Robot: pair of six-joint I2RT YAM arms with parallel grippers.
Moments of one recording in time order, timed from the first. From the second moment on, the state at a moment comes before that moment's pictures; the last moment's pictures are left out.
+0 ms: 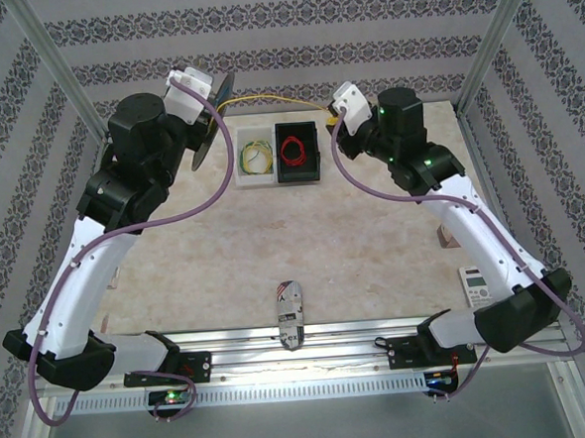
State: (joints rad) left arm -0.51 1.31 1.78 -0.58 -0.44 0.46; right arm 0.40 1.35 1.46 -0.42 -0.16 -0.35
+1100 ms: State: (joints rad) left arm -0.45 1.32 1.91 -0.63 -0.45 0.52; right arm 0.22 1.27 1.30 -0.43 -0.17 -0.28
